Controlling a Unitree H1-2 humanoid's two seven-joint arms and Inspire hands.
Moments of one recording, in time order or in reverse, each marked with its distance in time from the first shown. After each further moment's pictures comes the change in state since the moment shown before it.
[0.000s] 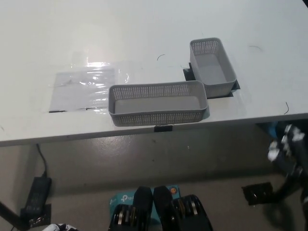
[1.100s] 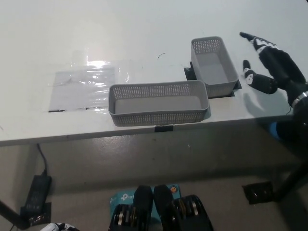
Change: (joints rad) left_arm -0.015 0.001 0.010 -0.005 0.025 0.029 -0.041; right_arm -0.543 -0.262 0.354 0.413 -0.184 -0.102 0.220
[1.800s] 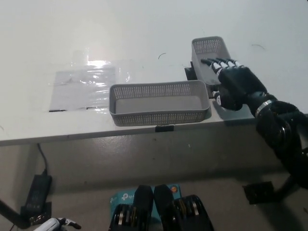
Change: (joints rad) left_arm -0.029 0.004 0.002 -0.001 0.008 0.013 -0.029; right_arm -0.034 0.071 0.164 0.174 -0.197 -0.073 0.001
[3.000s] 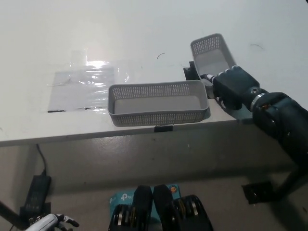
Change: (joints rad) left_arm -0.022 0.030 -0.002 -0.027 0.030 0.013 -0.051; right_arm -0.180 -0.001 0.225 0.393 -0.232 -0.244 -0.118
